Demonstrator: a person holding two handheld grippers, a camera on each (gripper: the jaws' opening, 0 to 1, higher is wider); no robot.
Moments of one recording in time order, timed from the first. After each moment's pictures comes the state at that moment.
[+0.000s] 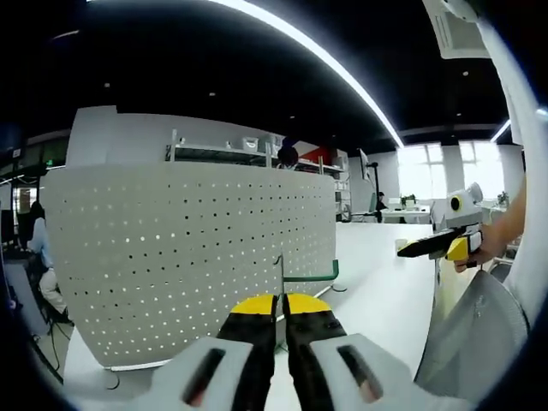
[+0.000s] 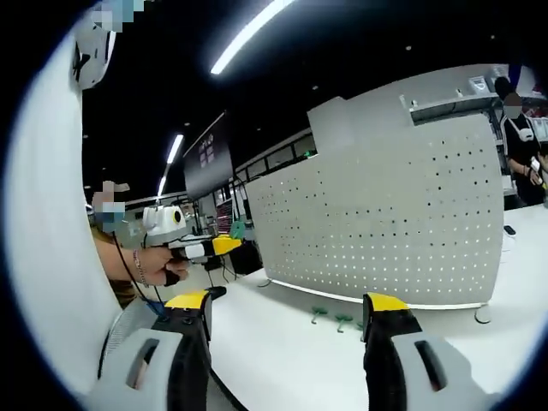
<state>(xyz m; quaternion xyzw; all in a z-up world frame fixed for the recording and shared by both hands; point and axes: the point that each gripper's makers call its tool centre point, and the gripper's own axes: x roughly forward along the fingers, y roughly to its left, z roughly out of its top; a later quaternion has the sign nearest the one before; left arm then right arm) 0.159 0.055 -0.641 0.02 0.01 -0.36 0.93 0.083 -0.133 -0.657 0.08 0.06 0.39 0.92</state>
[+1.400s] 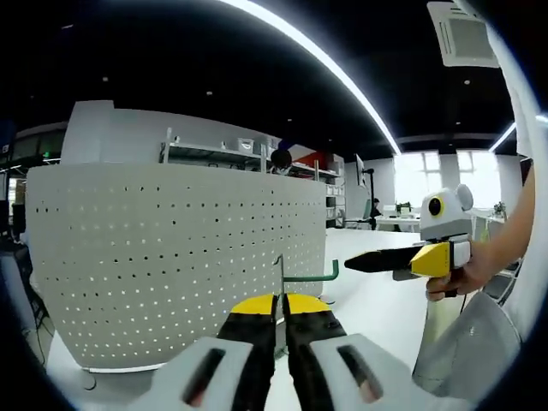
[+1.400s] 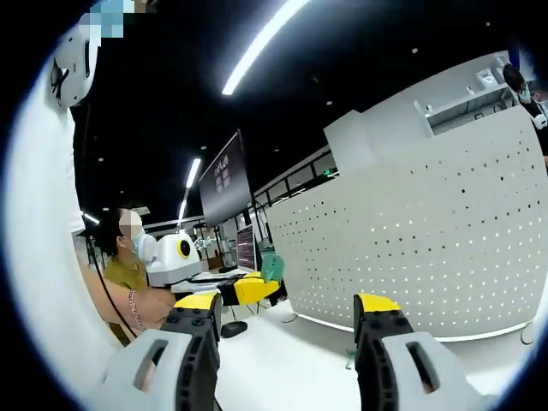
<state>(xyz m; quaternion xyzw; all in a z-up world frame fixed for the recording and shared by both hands) 0.163 0.011 -0.631 0.00 0.01 -0.37 0.93 0.129 -0.058 -0.618 0.14 0.01 0.44 0.89</state>
